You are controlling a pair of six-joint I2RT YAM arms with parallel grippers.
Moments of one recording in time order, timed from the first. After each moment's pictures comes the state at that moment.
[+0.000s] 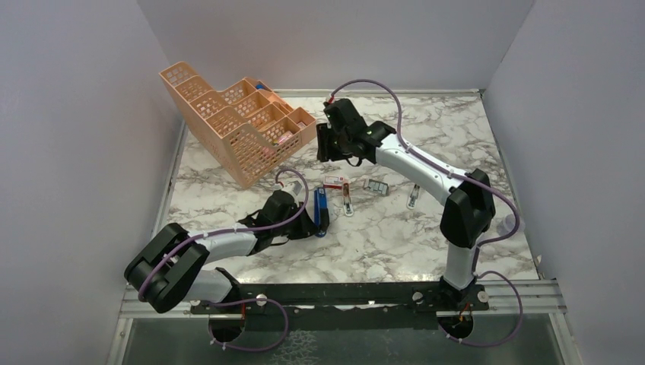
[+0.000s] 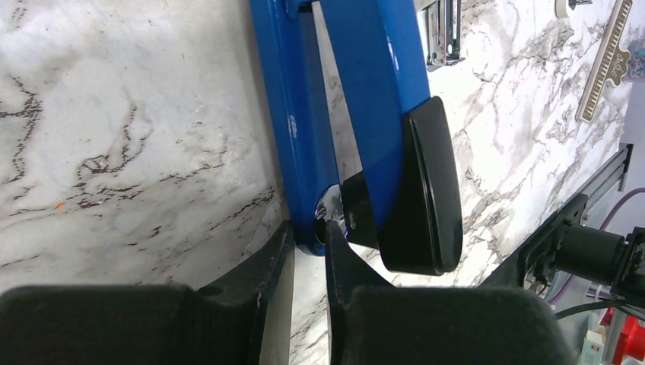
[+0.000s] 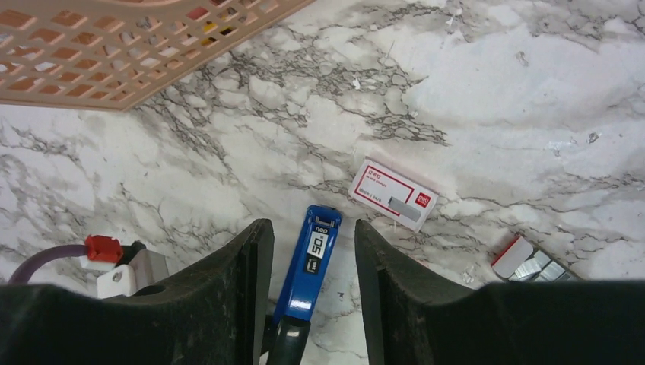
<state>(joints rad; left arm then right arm) -0.69 1.32 0.36 0.24 0.19 -0.80 0.75 1.87 1.70 -0.61 0.10 0.43</state>
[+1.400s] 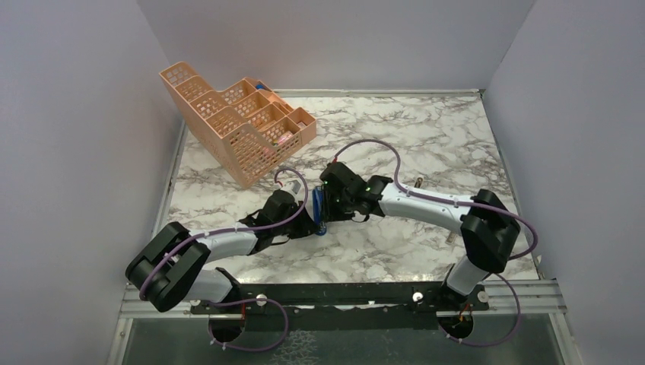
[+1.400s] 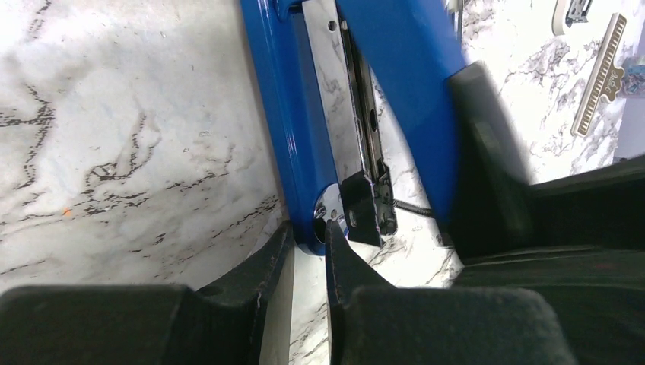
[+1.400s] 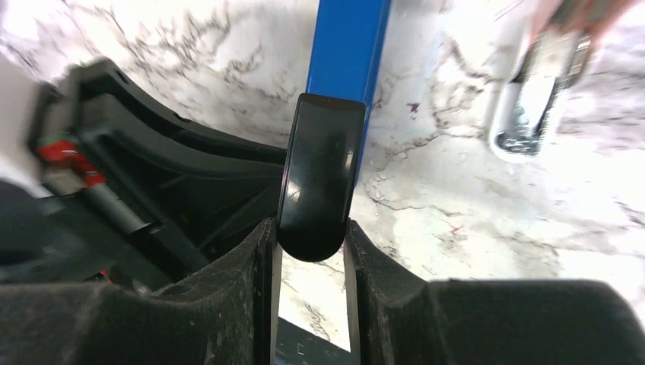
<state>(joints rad) -0.69 1.32 0.36 0.25 0.17 -0.81 0.95 1.68 1.13 -0.44 0.02 0.77</state>
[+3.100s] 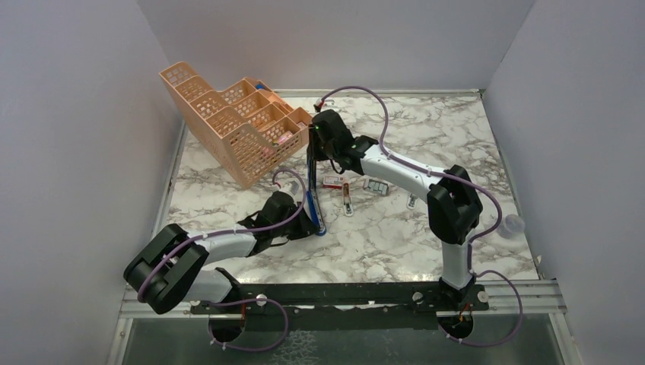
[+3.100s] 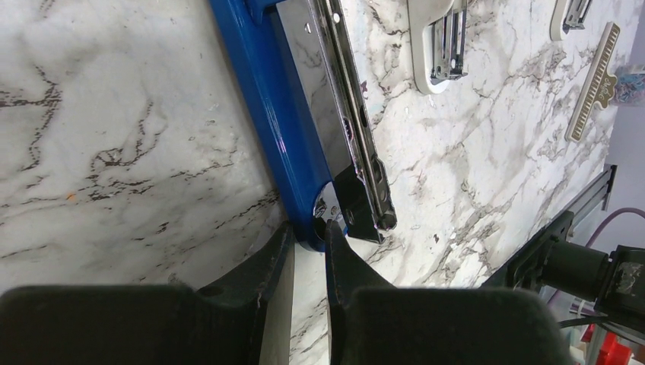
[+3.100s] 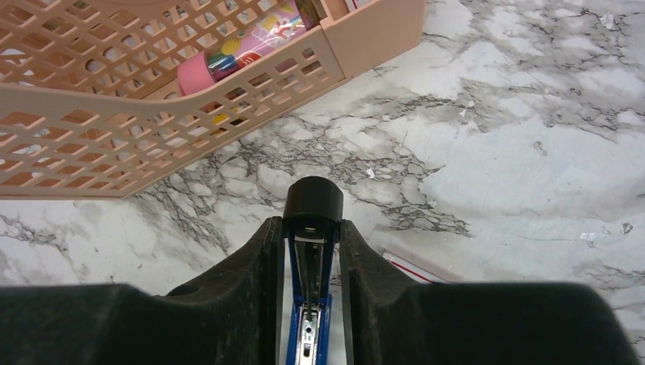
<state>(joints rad) -0.68 1.31 0.34 0.26 0.16 -0.85 0.80 1.96 1.61 -0.26 0.23 0.42</state>
